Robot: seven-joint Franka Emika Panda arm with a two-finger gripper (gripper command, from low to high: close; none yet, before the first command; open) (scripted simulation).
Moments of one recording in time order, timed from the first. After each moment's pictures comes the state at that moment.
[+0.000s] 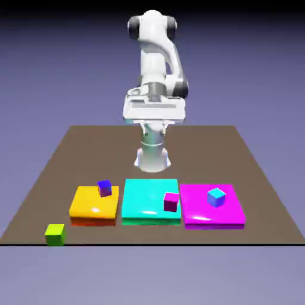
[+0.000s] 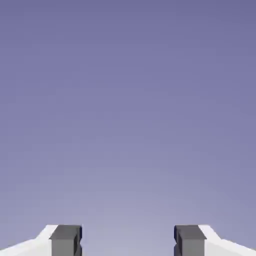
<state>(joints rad) -0.01 -0.53 0.00 -2.77 0.00 3.01 0.72</state>
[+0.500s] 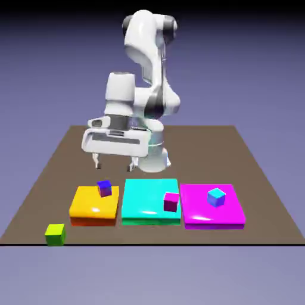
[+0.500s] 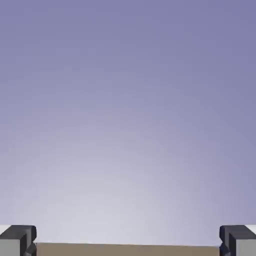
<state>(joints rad) -0.24 0.02 -0.03 -2.29 -0.04 2.65 0.51</state>
